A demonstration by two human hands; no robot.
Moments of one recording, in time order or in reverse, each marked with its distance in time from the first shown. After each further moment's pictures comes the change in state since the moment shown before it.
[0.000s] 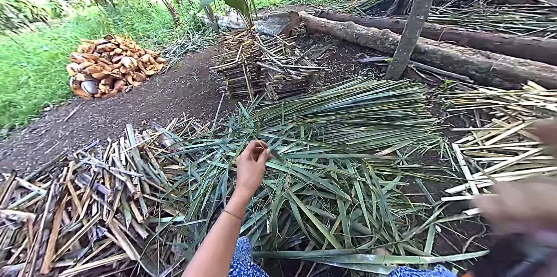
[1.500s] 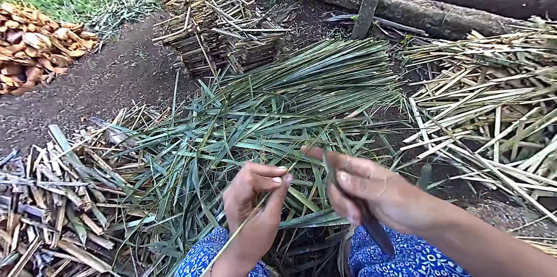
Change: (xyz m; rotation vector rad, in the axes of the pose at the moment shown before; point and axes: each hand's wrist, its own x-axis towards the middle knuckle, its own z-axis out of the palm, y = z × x) left_hand -0.098 0.055 0.040 -0.372 0.024 0.581; right_hand 0.022 0.073 0.059 0.072 -0.302 0.573
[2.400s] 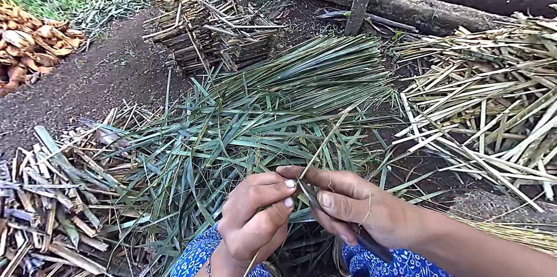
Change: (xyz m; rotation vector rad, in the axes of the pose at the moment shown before) left_hand -0.001 0.005 -0.004 0.154 -0.109 0.462; right_hand -0.002 0.006 0.023 -0.029 -0.143 -0.064
